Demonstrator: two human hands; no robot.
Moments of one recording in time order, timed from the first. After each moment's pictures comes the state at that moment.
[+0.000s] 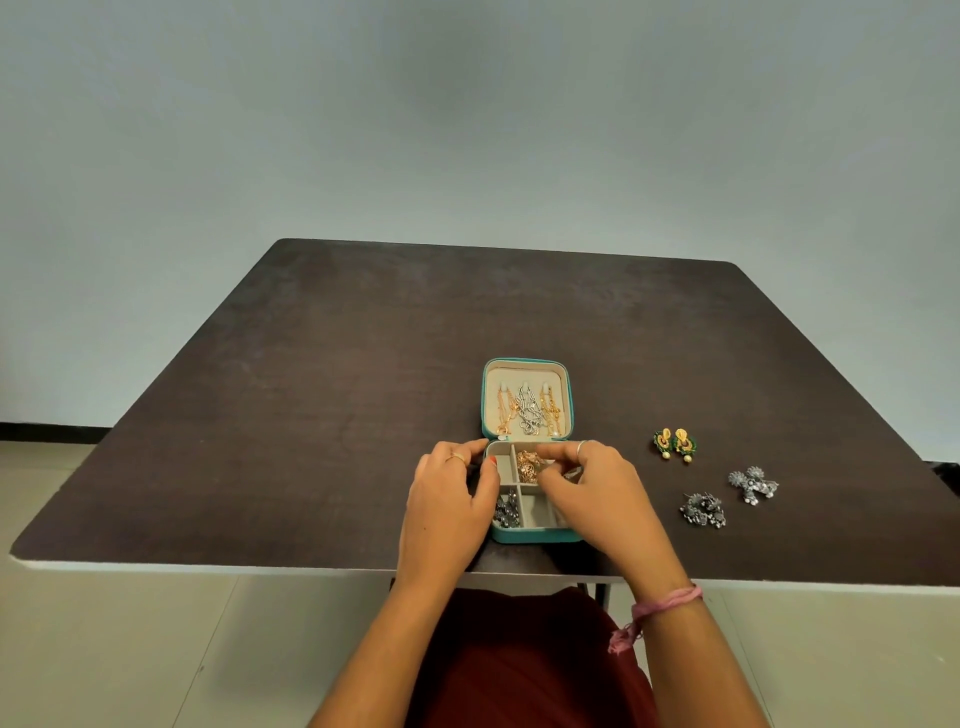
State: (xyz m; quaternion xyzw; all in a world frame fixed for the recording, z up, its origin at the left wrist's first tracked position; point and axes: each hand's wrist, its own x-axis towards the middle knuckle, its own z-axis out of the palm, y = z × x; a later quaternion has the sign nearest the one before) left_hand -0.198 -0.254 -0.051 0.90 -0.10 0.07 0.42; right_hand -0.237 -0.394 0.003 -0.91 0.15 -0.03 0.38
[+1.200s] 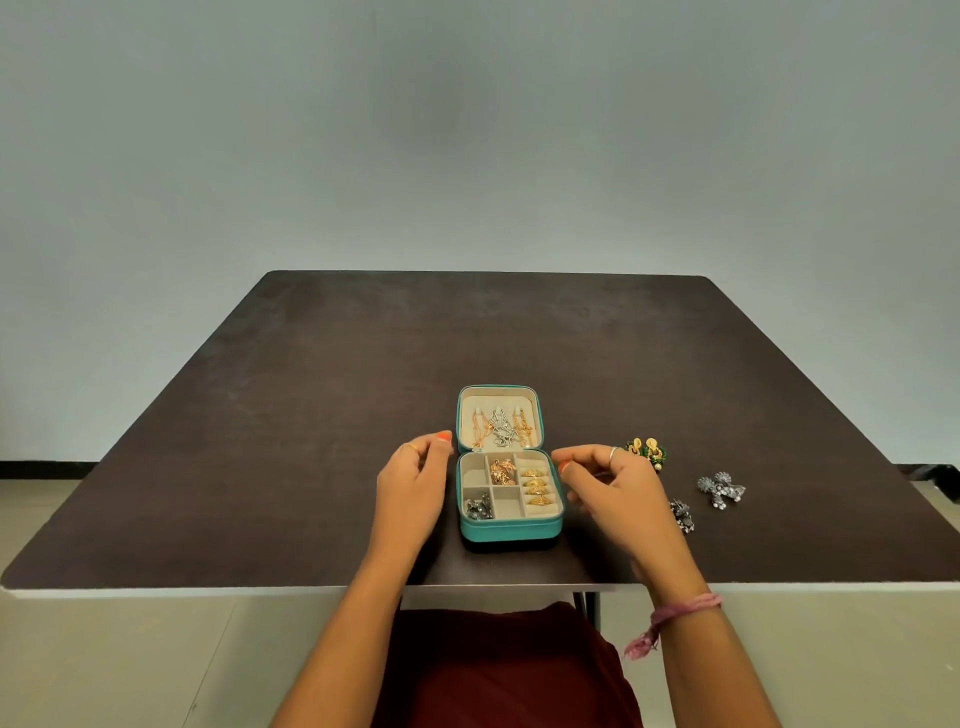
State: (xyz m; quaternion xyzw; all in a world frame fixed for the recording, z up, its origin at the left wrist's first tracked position) left_hand -0.183 -0.254 -0.028 0.81 0.00 0.00 0.58; right_hand -0.256 -0.434 0.004 -0.82 0.16 -0.08 0.54
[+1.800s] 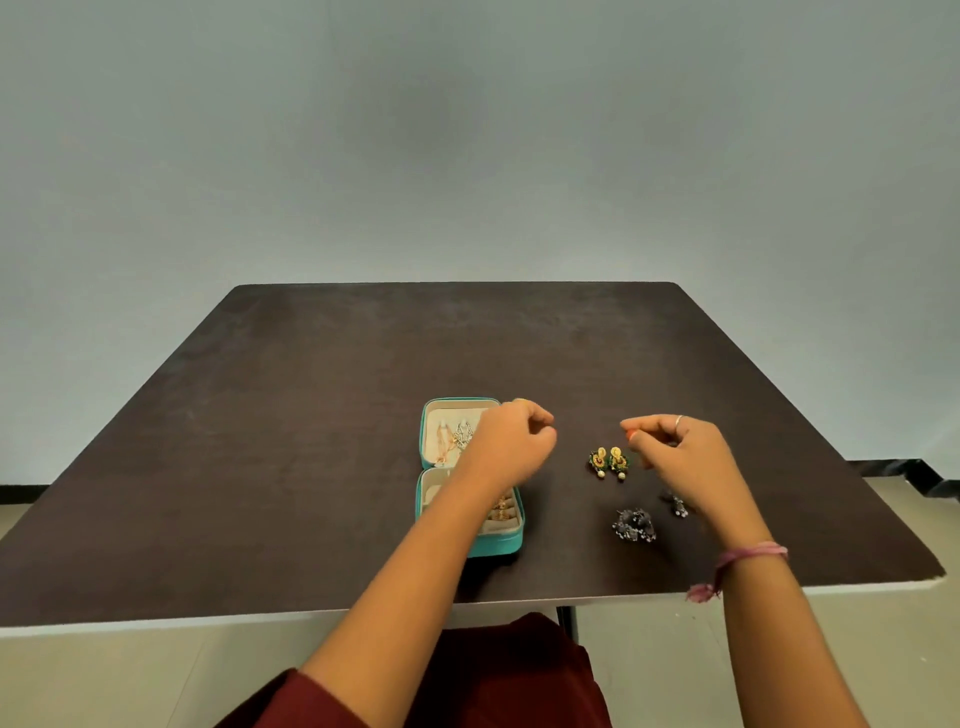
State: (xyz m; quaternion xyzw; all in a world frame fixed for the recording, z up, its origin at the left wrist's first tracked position) left_hand -0.162 -0.366 0.021 0.88 -0.20 -0.09 0.42; right_hand -0.243 -0.540 0.014 -0.85 0.21 -0.16 0.46
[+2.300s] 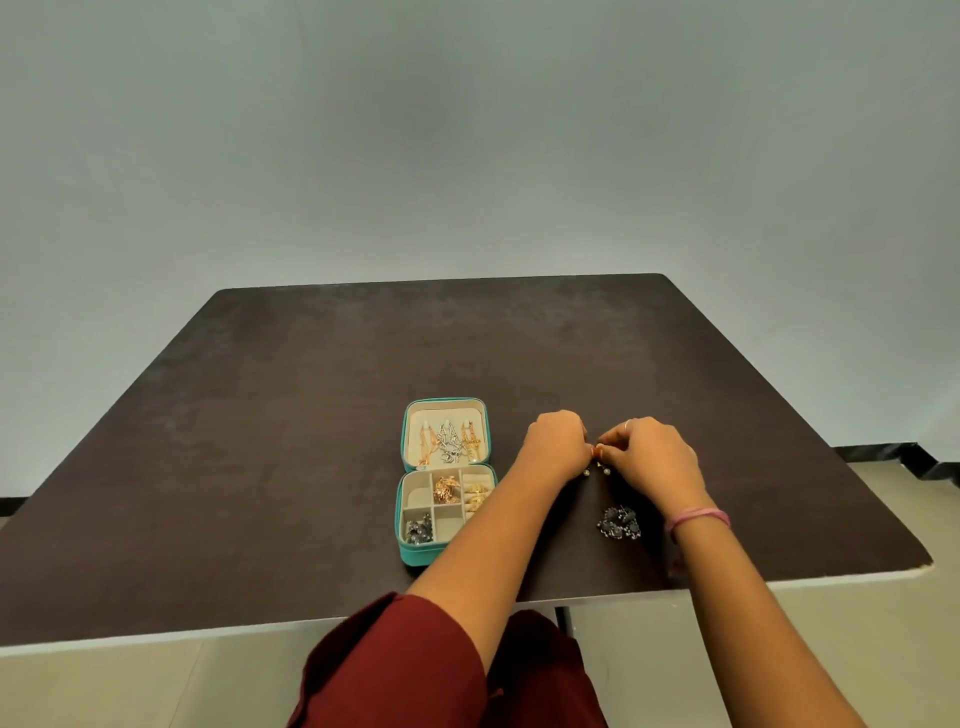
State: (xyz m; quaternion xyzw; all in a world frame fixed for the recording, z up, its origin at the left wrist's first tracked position) left_hand -0.150 -0.450 -0.004 0.92 -0.24 -0.17 0.25; right_hand -0.215 -0.552 -0.004 -0.95 0.25 -0.02 0.19
